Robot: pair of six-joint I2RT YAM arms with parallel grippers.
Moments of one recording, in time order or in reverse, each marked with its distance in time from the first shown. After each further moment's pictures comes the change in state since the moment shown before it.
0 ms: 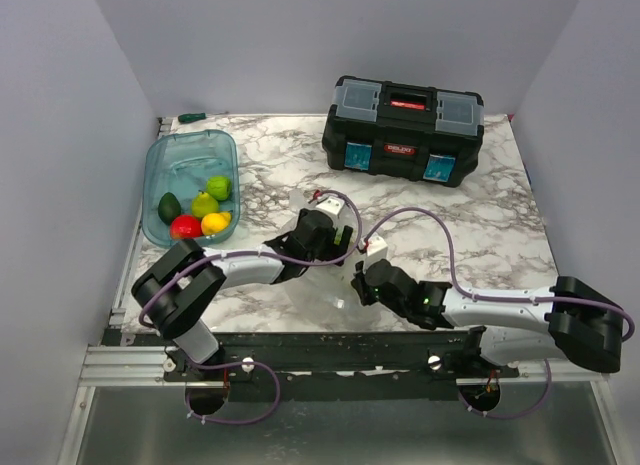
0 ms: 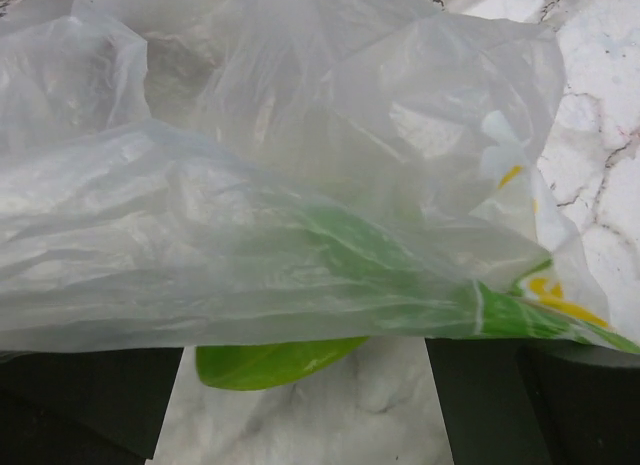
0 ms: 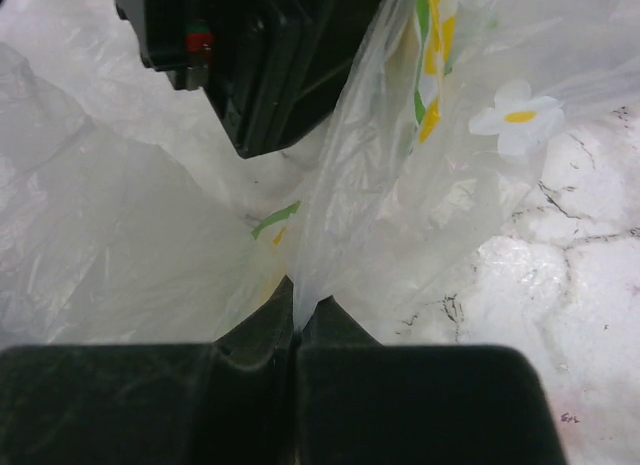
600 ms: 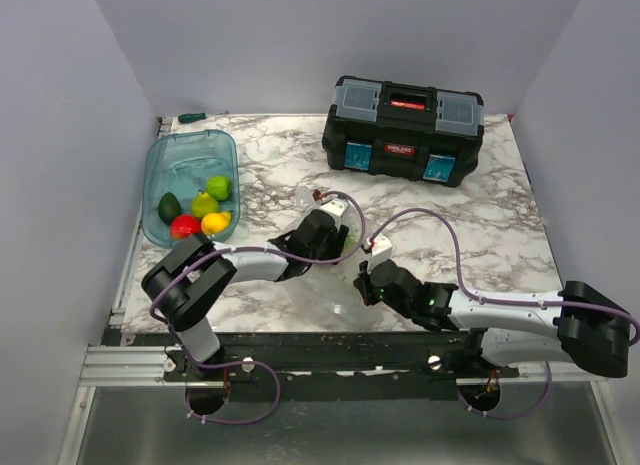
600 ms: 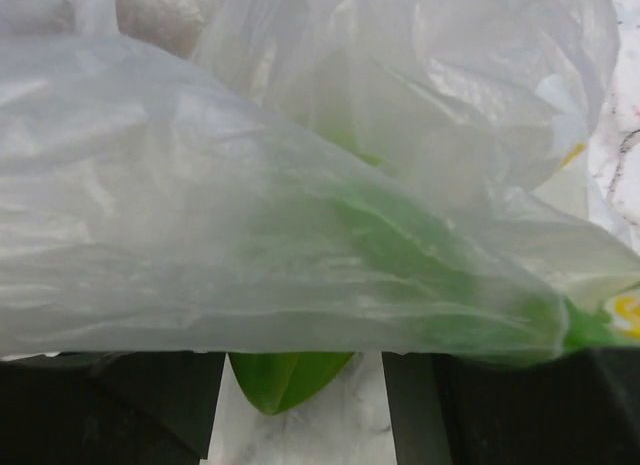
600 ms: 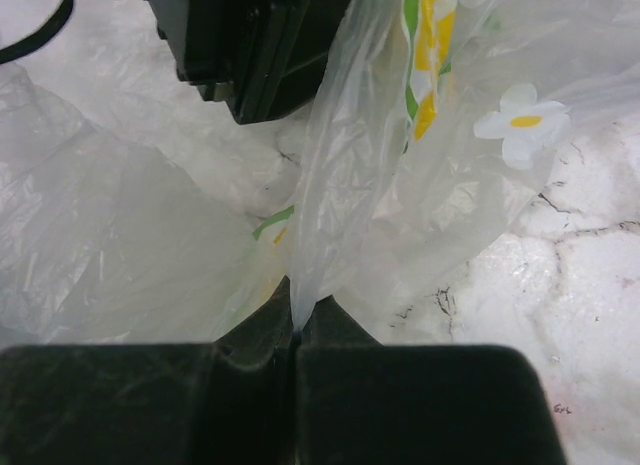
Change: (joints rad) left arm 0.013 0.121 0.048 0.031 0.056 0.029; right arm -0.010 -0.054 -0.027 0.000 -0.008 0.004
